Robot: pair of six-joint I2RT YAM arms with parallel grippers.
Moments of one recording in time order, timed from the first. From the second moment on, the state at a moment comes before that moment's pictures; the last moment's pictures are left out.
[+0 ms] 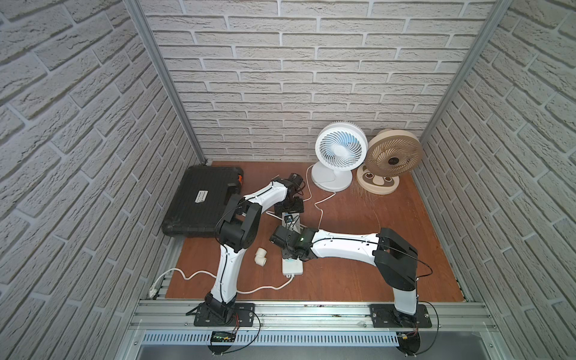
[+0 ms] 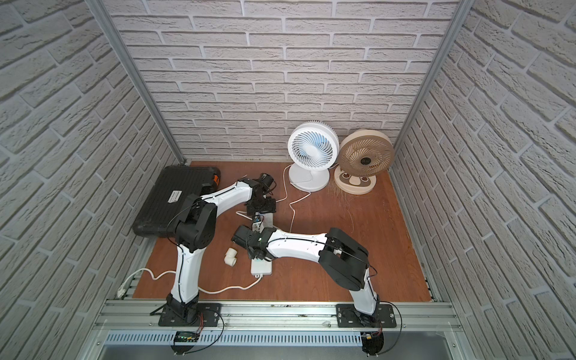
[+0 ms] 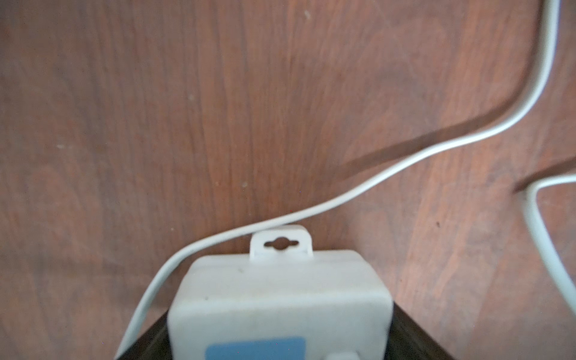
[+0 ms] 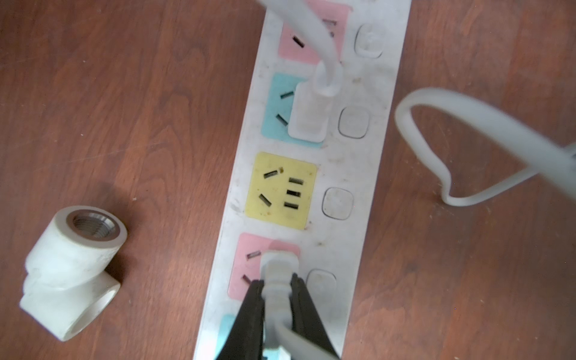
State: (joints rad) left arm -0.42 2.17 1.65 -0.85 0.02 -0.60; right arm 1.08 1.96 1.43 -0.69 0.37 0.86
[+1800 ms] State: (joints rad) left arm -0.42 2.17 1.65 -0.85 0.02 -0.60; right arm 1.06 1.89 1.39 -0.71 0.41 0.84
